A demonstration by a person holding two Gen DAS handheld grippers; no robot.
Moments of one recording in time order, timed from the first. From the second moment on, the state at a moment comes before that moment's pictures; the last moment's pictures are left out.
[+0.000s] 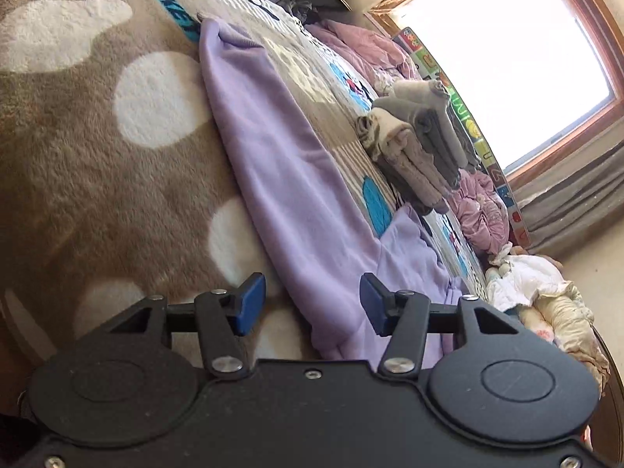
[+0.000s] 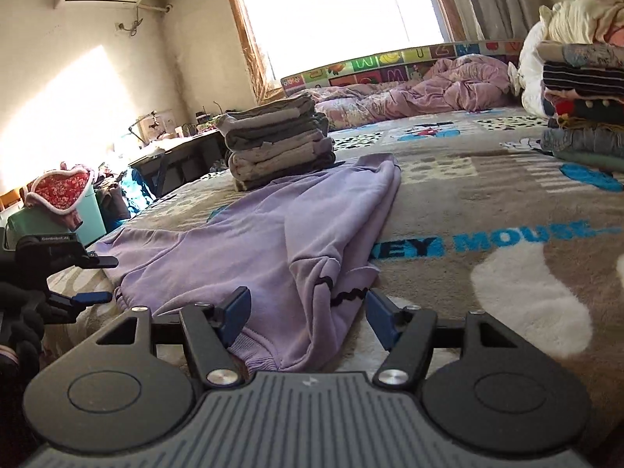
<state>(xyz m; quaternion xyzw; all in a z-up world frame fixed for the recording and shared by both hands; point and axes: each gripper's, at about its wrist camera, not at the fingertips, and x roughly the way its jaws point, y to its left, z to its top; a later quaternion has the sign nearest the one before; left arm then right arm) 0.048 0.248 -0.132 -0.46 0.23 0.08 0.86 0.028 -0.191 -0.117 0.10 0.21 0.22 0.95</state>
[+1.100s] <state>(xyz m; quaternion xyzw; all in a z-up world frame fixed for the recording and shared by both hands) 0.097 0.063 -0.080 -0.02 0.20 -0.25 0.95 0.063 -0.263 -0.140 0.29 0.21 0.21 0.91</state>
